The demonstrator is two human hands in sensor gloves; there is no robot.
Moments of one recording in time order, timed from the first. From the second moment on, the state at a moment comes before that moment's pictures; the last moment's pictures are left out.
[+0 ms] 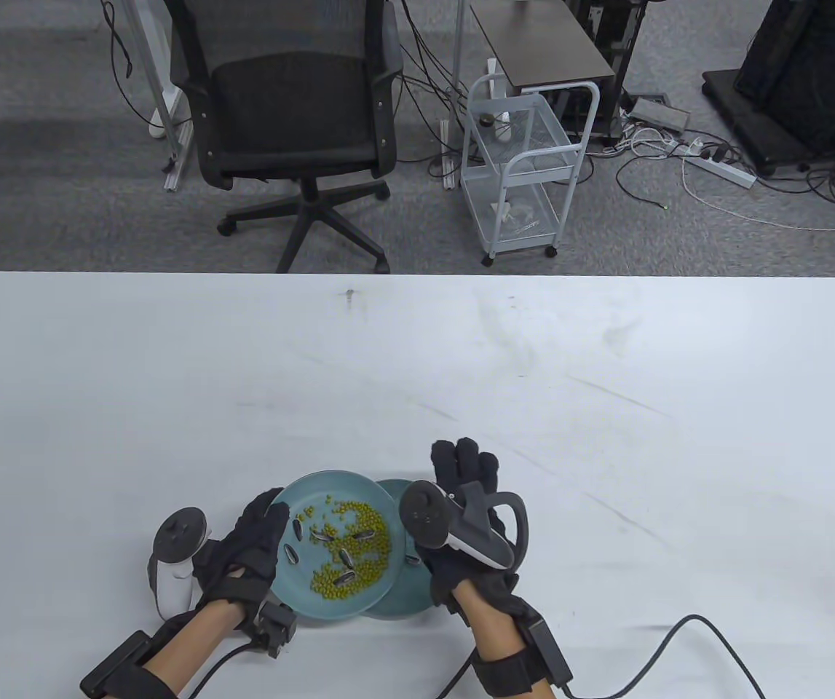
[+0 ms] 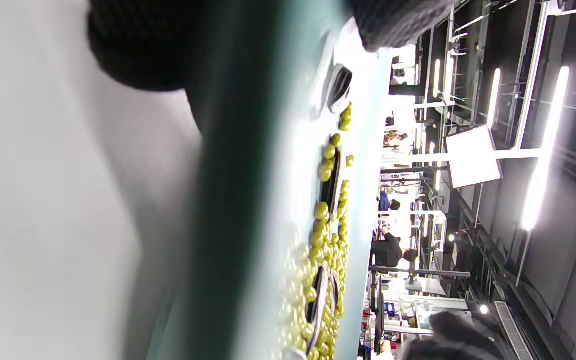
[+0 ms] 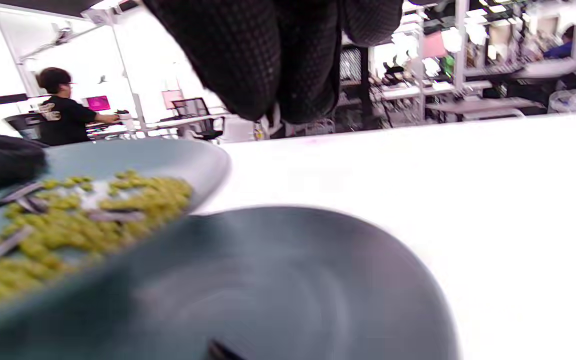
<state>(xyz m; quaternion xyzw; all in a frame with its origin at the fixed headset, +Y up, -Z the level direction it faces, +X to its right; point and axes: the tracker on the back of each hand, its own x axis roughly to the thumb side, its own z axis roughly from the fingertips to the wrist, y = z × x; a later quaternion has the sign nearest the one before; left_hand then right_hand) -0.271 -0.822 -0.266 -0.16 0.04 0.65 0.74 0.032 -0.713 -0.280 0.12 0.03 0.98 0.13</state>
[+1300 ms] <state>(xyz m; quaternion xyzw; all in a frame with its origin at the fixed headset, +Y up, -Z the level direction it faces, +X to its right) -0.276 -0.821 -0.268 -0.16 0.05 0.65 0.74 0.043 -0.733 -0.293 0.07 0.08 0.98 0.18</state>
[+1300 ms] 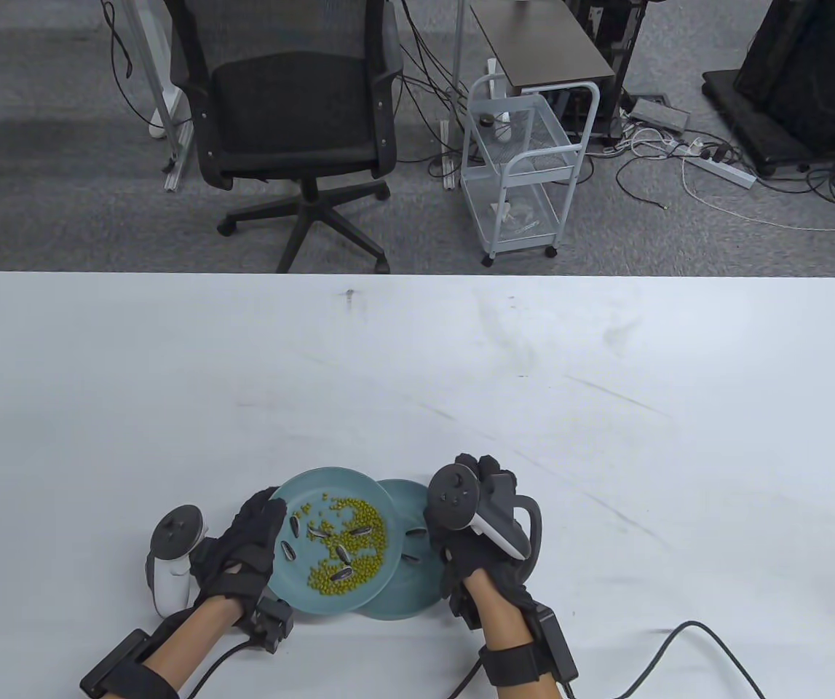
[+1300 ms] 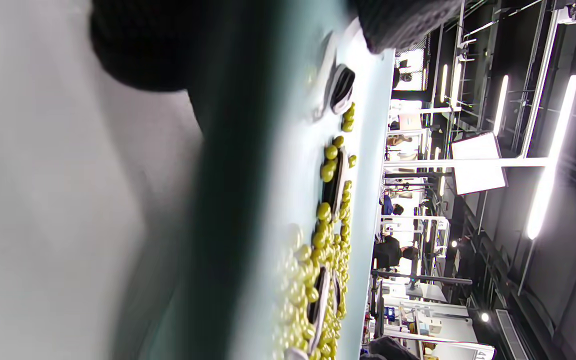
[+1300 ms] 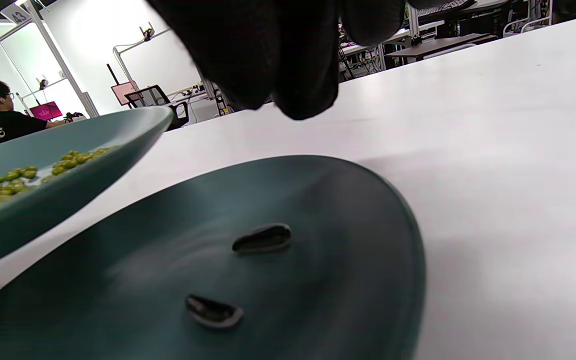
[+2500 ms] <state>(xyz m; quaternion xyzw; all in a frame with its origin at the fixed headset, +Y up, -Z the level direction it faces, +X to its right) -0.270 -0.822 -0.266 -0.18 0.05 0.68 0.71 -0.097 -0.718 -0.281 0.27 0.09 0.96 0.08</state>
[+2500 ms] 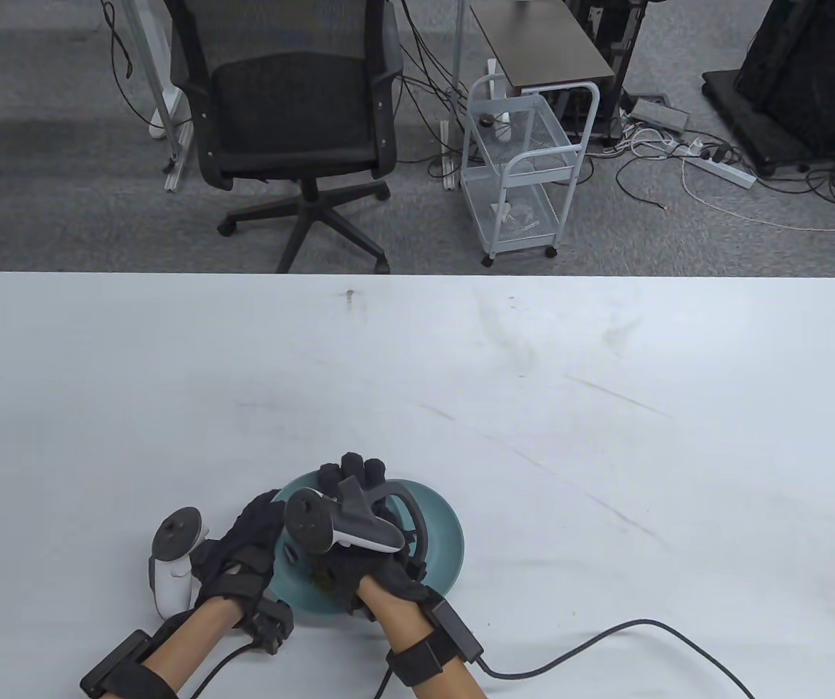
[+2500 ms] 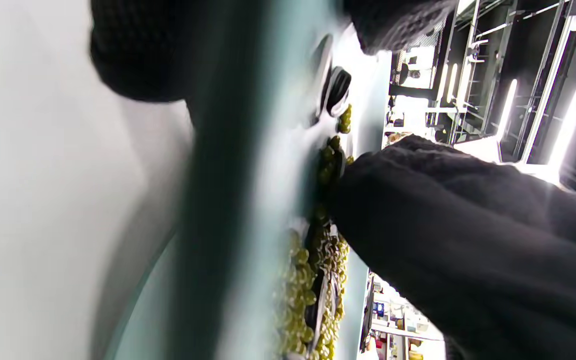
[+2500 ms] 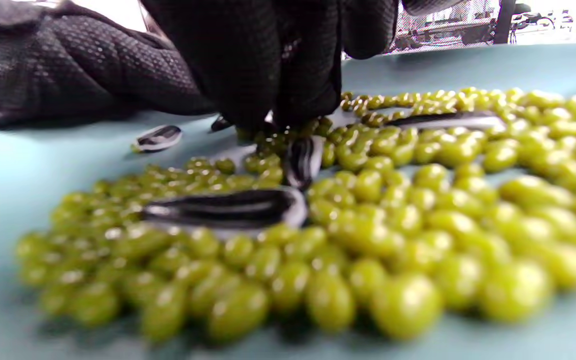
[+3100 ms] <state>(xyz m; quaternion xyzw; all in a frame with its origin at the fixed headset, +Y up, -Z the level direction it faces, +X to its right) -0.270 -0.823 -0.266 -0.17 0.04 0.67 0.72 -0.102 -0.721 -0.278 0.27 0.10 0.96 0.06</state>
